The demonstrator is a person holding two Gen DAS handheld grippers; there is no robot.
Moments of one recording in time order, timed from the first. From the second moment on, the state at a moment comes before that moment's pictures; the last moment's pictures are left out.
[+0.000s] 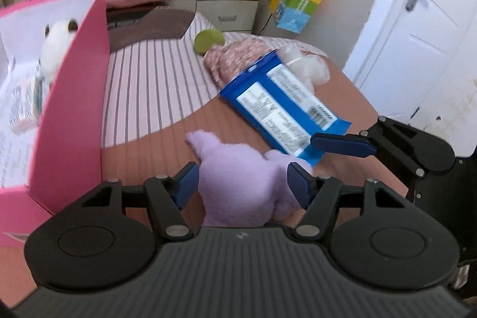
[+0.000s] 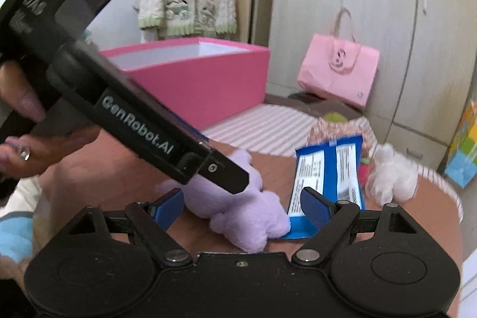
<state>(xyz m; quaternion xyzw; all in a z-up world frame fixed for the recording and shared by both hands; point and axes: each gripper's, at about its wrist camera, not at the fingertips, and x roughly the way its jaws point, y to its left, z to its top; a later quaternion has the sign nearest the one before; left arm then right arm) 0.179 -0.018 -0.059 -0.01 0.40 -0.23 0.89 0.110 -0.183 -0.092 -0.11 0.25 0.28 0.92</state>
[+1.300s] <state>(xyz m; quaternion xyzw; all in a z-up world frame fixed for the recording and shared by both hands) 0.102 -0.007 -0.070 -0.05 0.39 -0.21 0.89 0.064 -0.176 -0.105 -0.01 0.30 0.26 0.92</state>
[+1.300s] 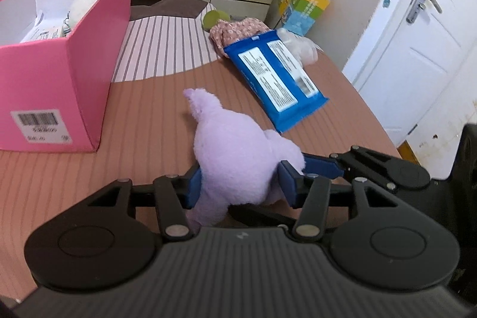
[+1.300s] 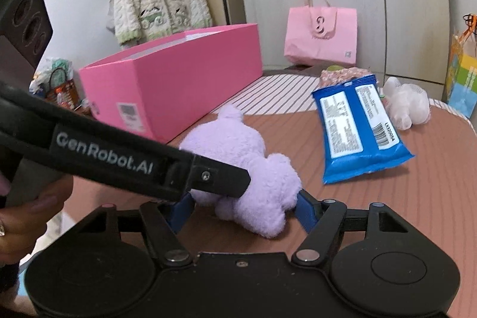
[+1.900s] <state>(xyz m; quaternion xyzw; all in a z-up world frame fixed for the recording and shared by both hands) 0.033 0.033 -0.020 -0.07 0.37 -0.21 0.90 0.018 -0.141 -0.041 -0.09 0.34 0.30 0.89</state>
